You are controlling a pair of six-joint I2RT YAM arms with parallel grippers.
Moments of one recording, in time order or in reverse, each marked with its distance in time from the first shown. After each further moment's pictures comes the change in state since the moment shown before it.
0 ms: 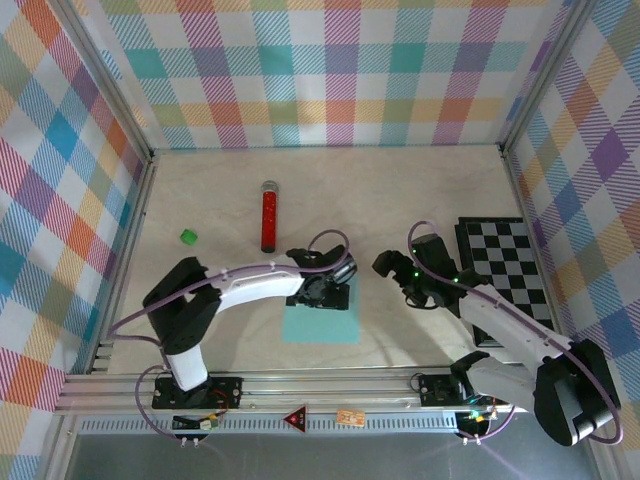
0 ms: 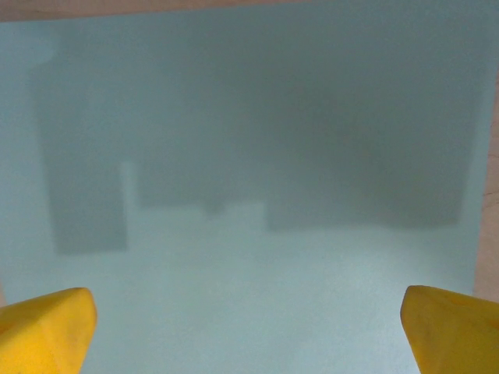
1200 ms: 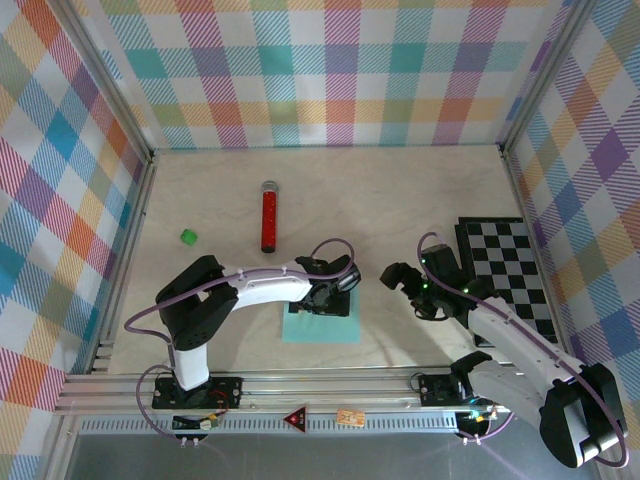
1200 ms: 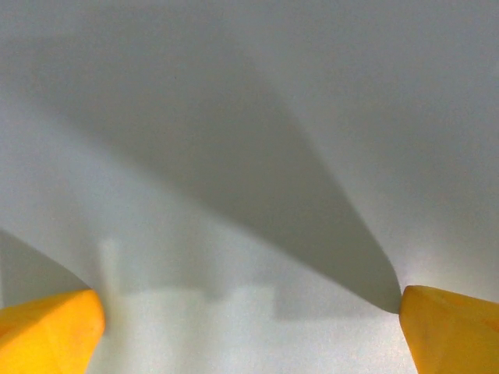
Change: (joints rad) left arm -0.012 0.051 -0.055 0.074 -0.003 -0.047; right arm -0.031 -0.112 -0.055 -0.113 -0.031 -0.005
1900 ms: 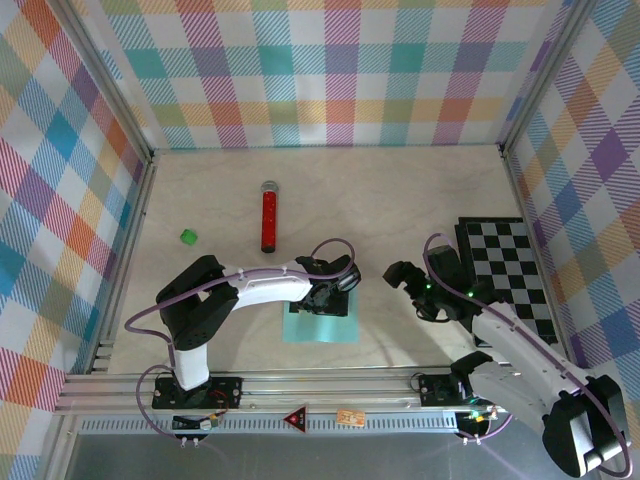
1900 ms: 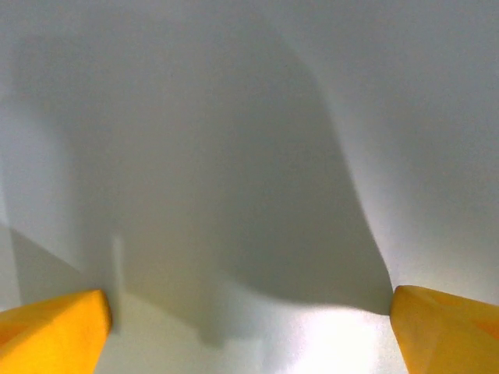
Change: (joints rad) left arm 0.000 0.002 0.005 -0.009 -0.009 0.007; right arm 0.000 -0.060 -0.003 -0.025 0.018 0.058
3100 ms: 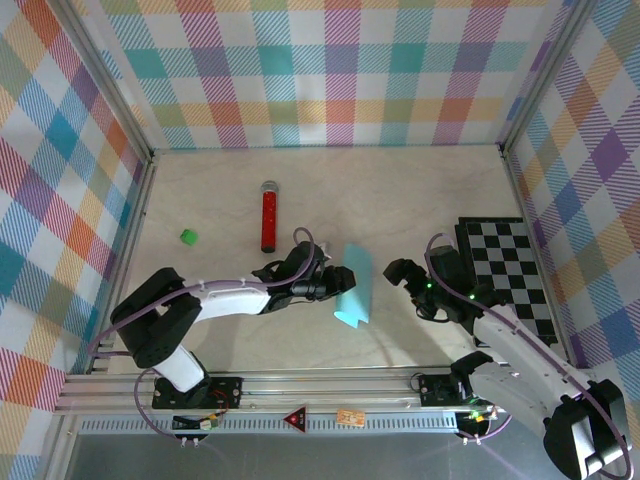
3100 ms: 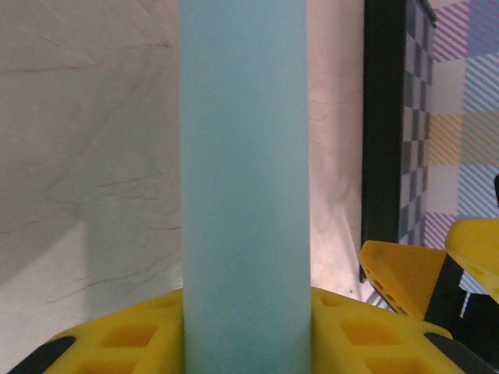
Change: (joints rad) left arm 0.135 -0.237 -0.396 0.952 0.426 -0.195; right arm 0.000 -0.021 -0.009 0.040 0.000 0.021
